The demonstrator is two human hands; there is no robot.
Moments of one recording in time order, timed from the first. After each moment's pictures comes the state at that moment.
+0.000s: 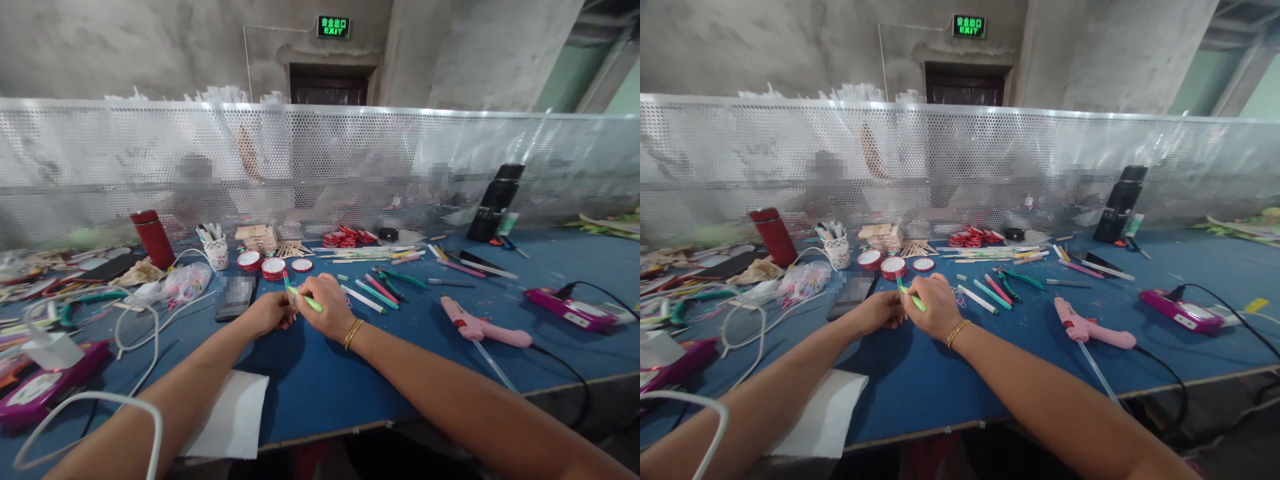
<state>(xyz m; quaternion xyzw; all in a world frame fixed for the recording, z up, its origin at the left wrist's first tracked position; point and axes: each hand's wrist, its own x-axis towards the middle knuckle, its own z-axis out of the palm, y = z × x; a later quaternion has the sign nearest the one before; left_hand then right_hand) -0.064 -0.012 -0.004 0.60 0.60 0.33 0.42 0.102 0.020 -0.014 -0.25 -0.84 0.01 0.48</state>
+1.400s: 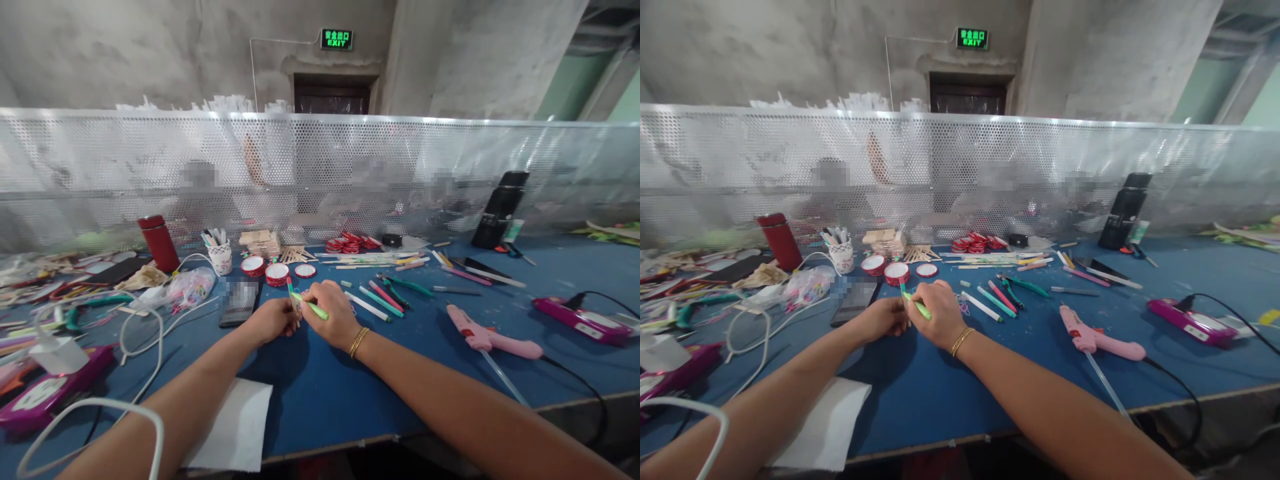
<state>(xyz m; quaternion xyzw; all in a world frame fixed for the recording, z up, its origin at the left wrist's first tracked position) -0.061 -0.016 0.000 0.58 0.61 0.34 0.42 0.102 0.018 -0.013 -0.24 -0.84 0.02 0.49</state>
